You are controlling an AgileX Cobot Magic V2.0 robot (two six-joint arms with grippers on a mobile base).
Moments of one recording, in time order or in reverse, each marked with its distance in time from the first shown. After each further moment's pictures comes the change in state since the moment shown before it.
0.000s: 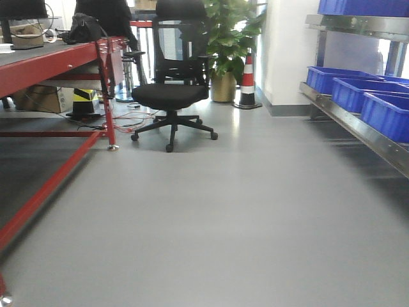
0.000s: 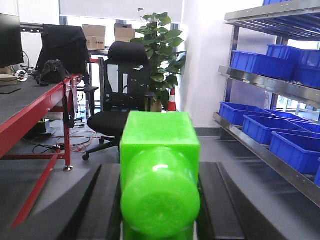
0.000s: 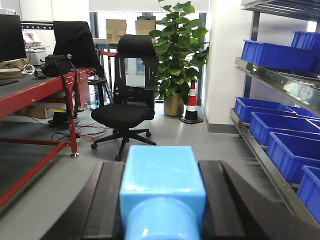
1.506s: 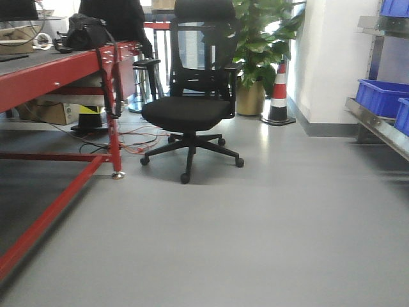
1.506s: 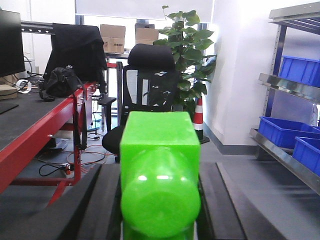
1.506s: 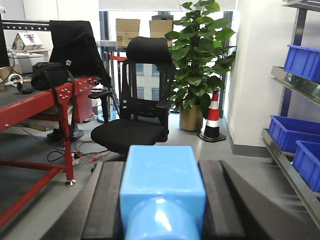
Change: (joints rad) left arm 0.000 0.000 0.000 0.000 0.000 0.000; right arm 0.000 0.000 0.000 0.000 -0.002 0.000
